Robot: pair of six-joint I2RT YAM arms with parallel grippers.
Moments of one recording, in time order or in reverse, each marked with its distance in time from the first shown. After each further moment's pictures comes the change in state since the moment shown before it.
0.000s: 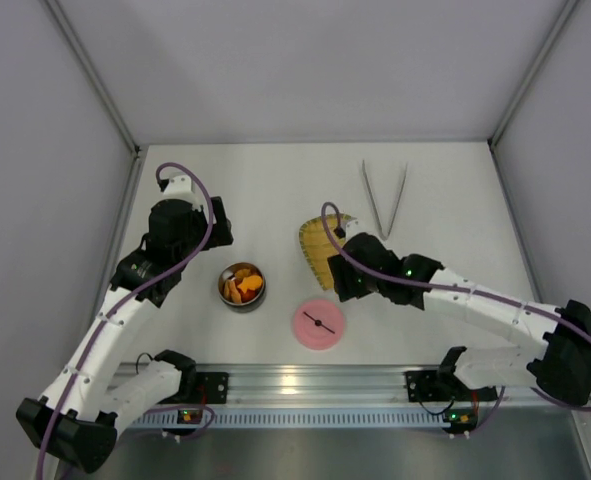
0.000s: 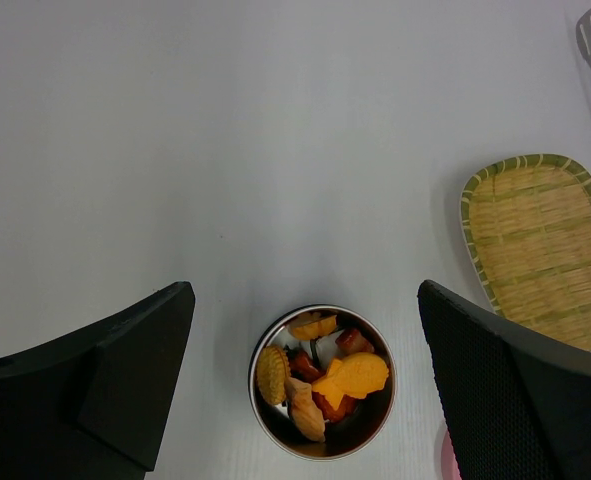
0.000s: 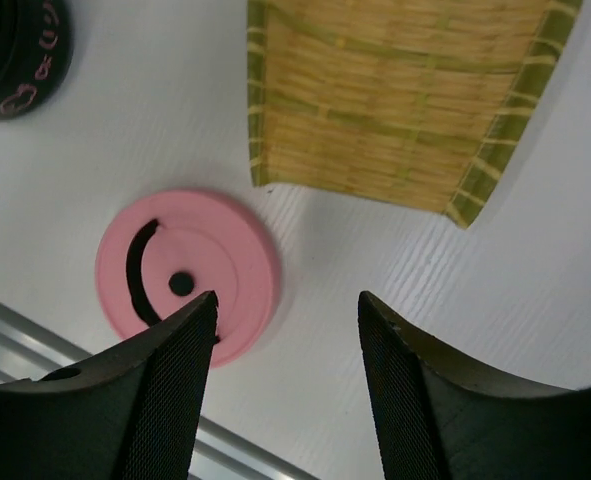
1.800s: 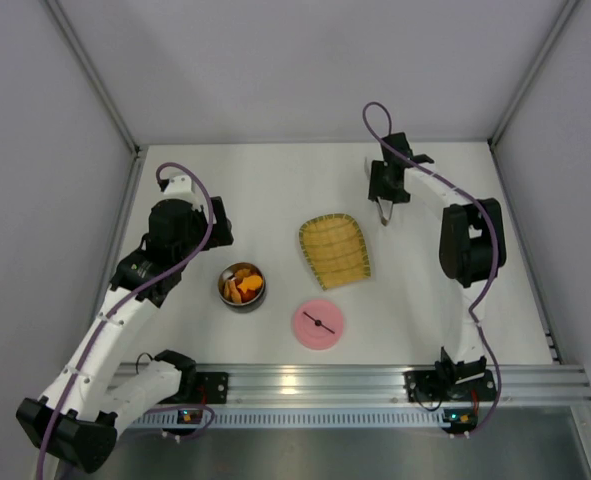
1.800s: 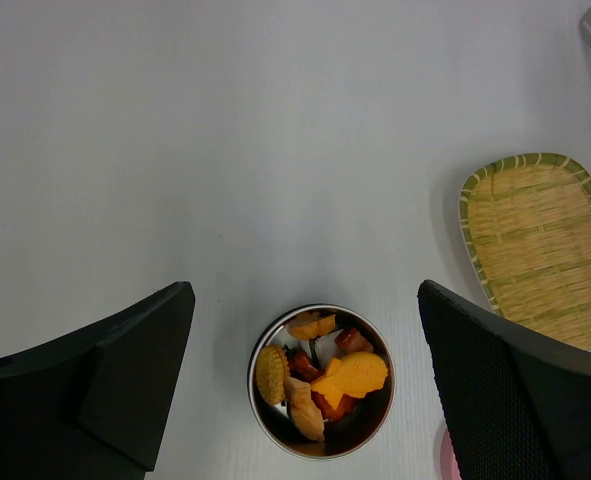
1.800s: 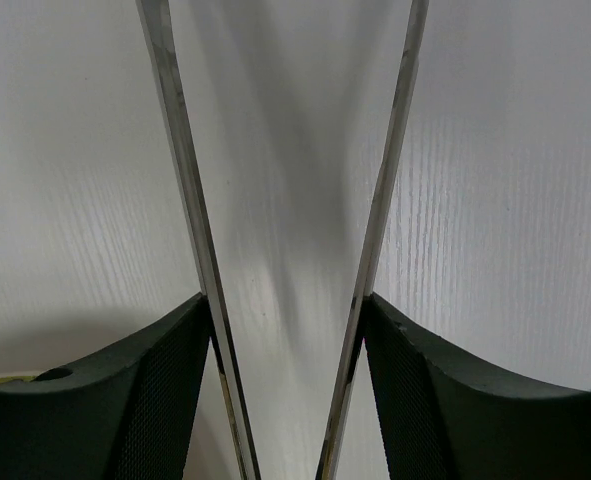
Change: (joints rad) left arm 0.000 0.000 0.000 0.000 0.003 0.000; right arm -0.613 0.867 0.752 -0.032 -0.054 -0.088
